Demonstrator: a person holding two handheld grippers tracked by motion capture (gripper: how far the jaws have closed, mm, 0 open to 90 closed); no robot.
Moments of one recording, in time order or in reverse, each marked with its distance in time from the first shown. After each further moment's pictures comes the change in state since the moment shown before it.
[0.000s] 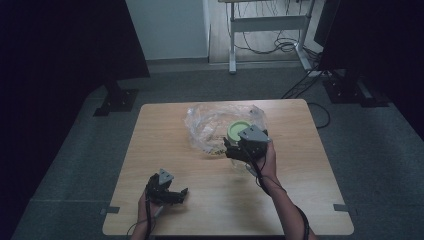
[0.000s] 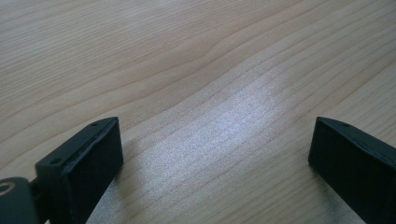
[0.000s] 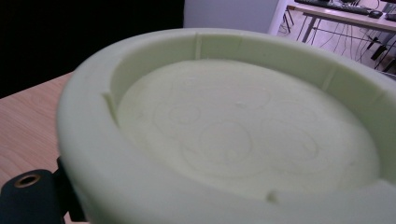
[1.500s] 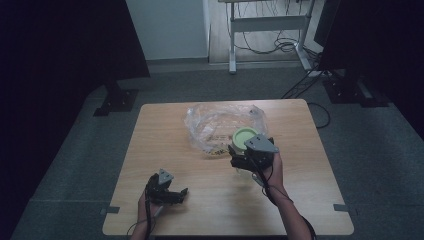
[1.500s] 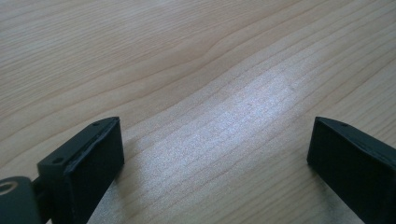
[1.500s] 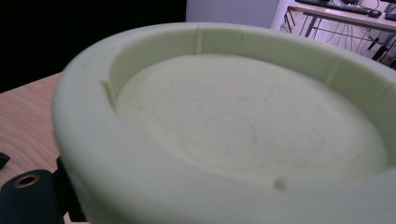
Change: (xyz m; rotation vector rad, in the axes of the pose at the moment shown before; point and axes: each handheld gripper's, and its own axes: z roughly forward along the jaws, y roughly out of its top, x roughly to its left) left arm 0.000 0.000 0.000 -0.001 -0.006 -0.001; right arm 0.002 -0.016 -0.028 -0.004 0.009 -0.004
